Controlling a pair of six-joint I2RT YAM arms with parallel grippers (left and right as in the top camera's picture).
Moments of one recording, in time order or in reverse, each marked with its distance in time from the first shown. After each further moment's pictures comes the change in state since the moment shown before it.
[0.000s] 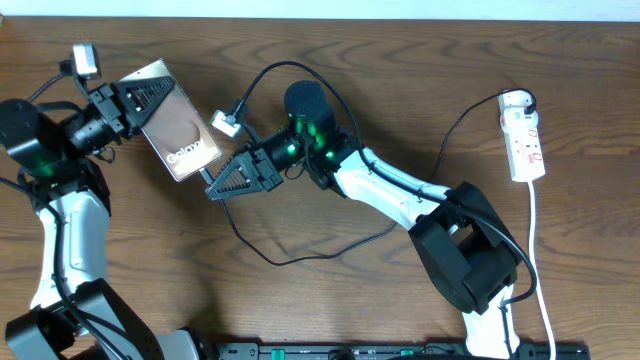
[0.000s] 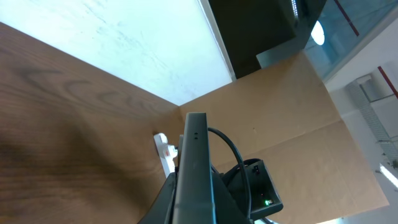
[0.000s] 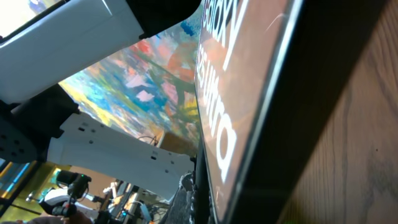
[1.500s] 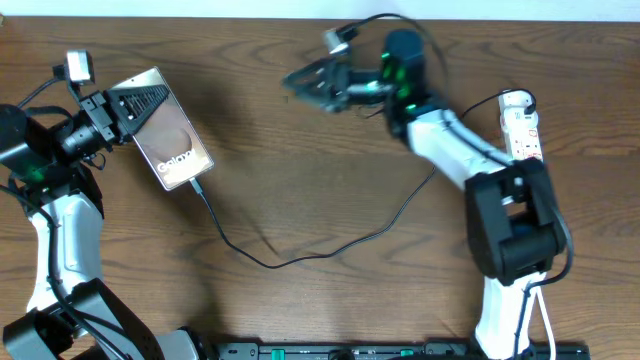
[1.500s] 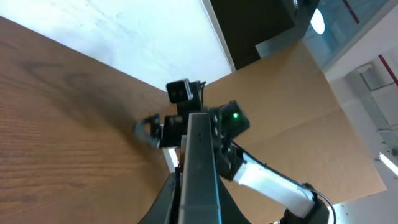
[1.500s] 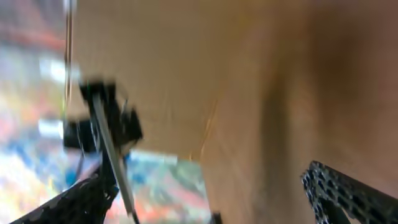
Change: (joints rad) left arm 0.053 0.000 0.000 -0.004 0.080 0.023; right arm -0.406 0.000 0.002 -0.145 0.303 0.185
